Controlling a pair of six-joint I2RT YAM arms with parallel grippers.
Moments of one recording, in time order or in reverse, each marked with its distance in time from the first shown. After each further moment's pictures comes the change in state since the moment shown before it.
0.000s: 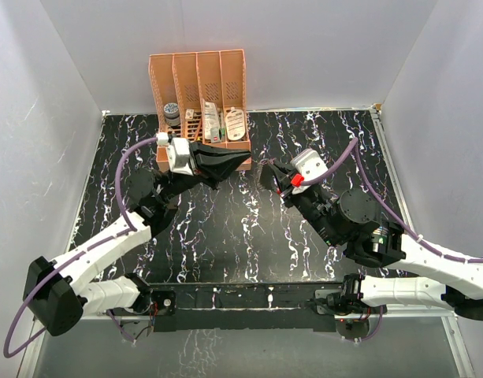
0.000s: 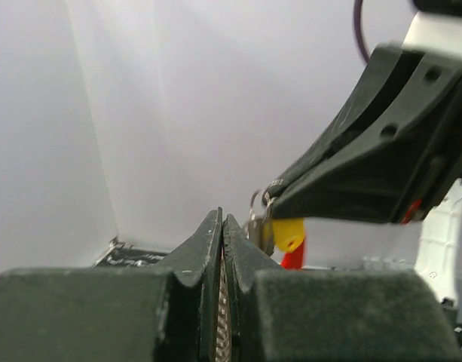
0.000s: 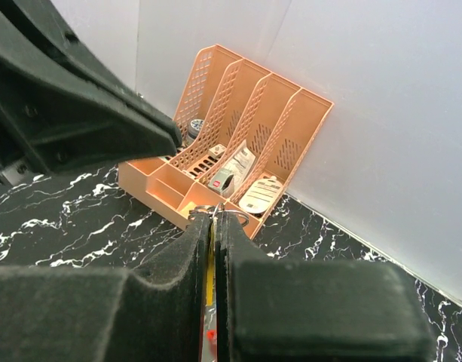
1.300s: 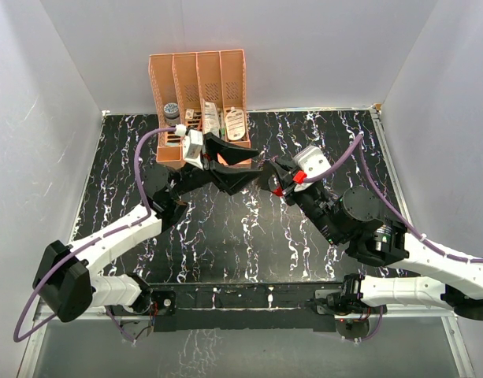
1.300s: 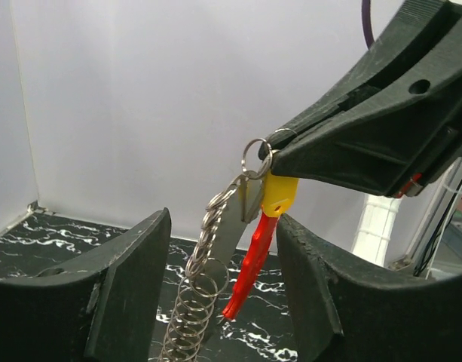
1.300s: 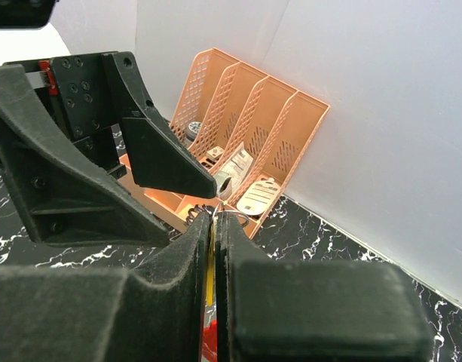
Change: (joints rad) left arm 0.002 0.122 0.024 0.058 0.068 -0.270; right arm 0.000 0.007 0.036 -0.026 0.008 0.001
